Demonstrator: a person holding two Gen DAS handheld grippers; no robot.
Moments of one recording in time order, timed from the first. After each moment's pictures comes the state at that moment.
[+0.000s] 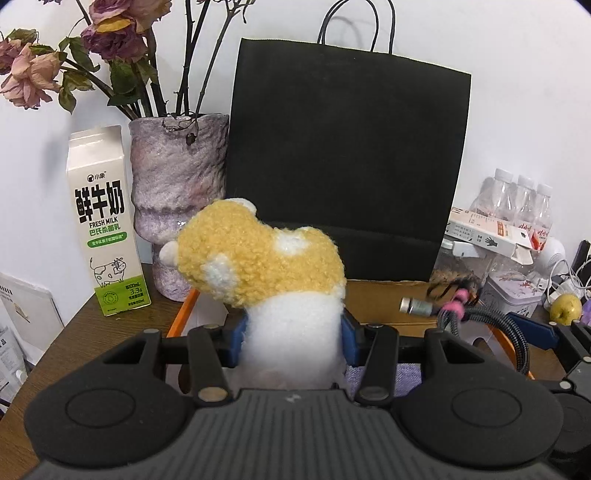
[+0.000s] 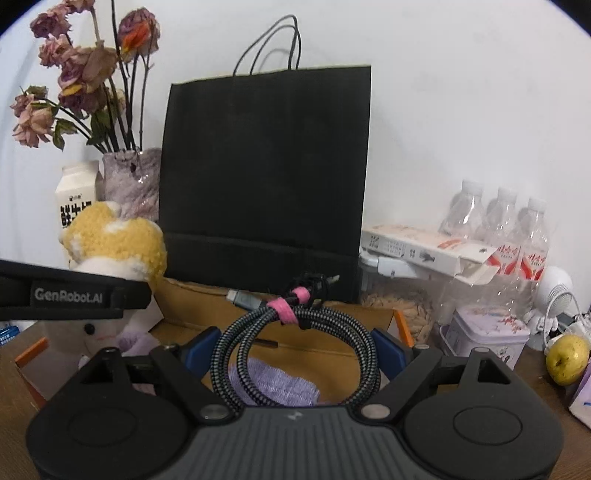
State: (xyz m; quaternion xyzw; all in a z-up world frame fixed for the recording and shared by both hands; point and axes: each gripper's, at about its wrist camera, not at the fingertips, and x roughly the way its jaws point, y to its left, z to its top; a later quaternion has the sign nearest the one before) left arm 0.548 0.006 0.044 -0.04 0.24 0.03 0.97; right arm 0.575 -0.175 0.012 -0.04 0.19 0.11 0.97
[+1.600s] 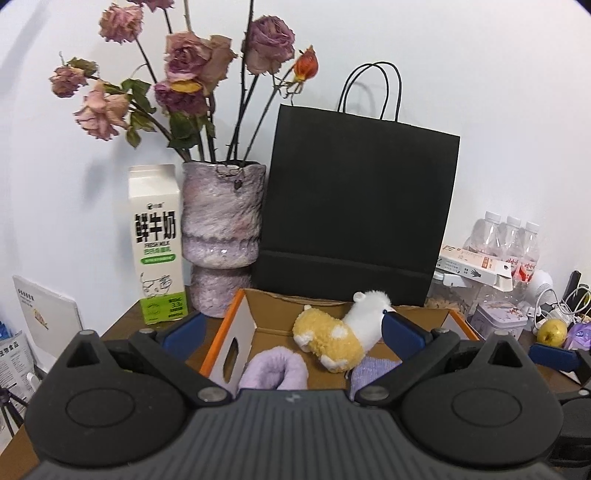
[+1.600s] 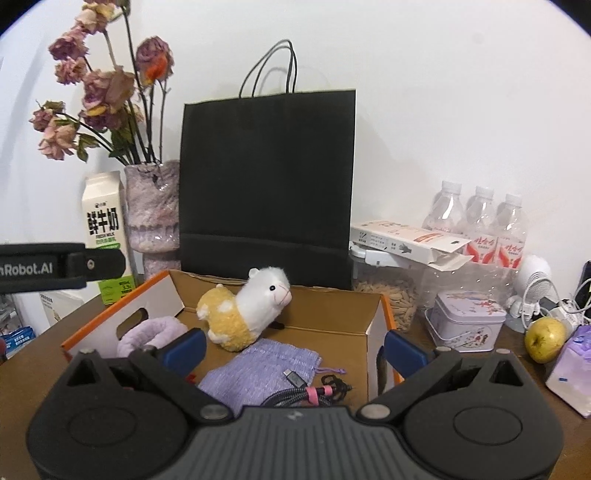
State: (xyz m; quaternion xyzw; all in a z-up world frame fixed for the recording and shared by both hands) left arm 0.467 0.020 0.068 -0.06 0.18 0.05 0.98; right arm 0.510 -0.192 0.038 -0.03 0.19 0.12 0.97
